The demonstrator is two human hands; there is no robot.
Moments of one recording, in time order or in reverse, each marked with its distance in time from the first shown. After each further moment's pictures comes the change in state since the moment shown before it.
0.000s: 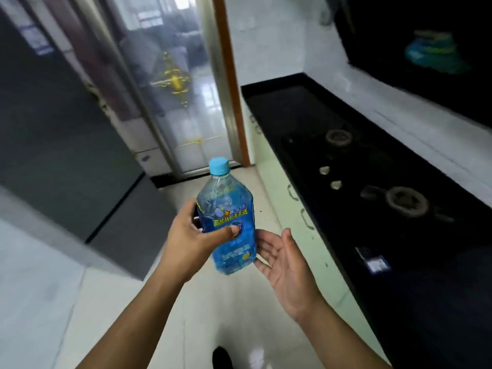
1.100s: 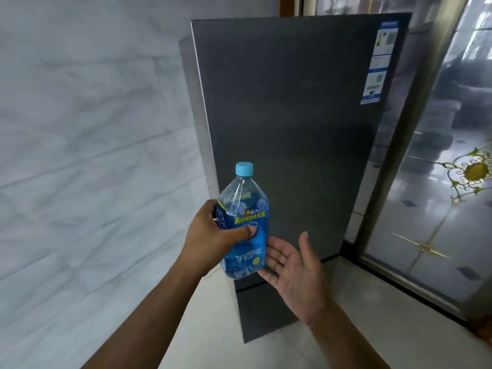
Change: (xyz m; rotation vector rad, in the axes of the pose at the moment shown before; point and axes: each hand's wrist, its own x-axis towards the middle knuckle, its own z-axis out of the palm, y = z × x) left_hand 0.285 -0.076 -0.524 0.041 0.978 -0.164; right_hand 0.507 0.140 0.512 -0.022 -0.792 0.570
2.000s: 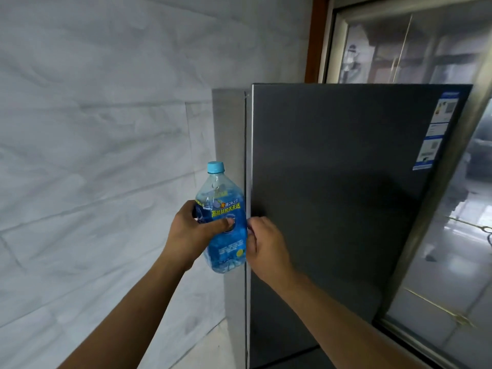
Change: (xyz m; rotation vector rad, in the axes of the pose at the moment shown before) left_hand 0.165 0.010 -0.106 -0.106 0.170 0.037; right_hand 0.196 -0.044 0.134 -1.449 0.013 -0.942
